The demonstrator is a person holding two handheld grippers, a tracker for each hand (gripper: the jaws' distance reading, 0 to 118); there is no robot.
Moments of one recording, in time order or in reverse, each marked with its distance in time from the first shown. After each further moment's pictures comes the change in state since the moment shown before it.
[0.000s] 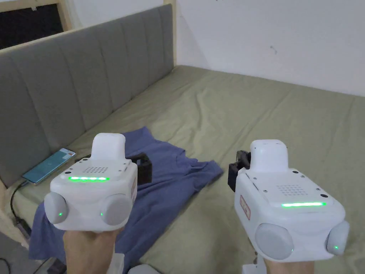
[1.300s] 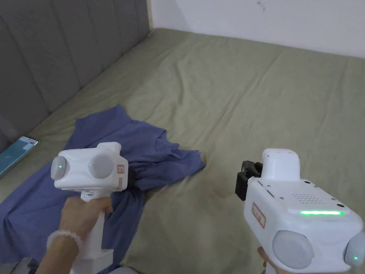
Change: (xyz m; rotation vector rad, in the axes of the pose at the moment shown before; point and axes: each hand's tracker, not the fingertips) left arm 0.014 -0.019 -0.156 -0.576 -0.188 0.043; right arm 0.050 -0.037 -0.042 -0.186 -0.057 -0.126
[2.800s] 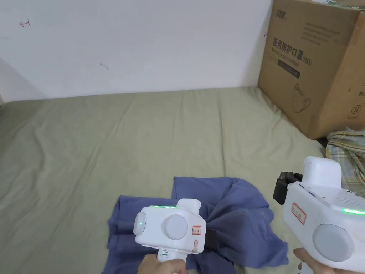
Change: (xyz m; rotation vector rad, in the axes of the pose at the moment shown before) left arm 0.389 -0.123 0.019 -0.144 -0.612 -0.572; right arm 0.228 -0.025 0.207 0.170 -0.562 -0.308
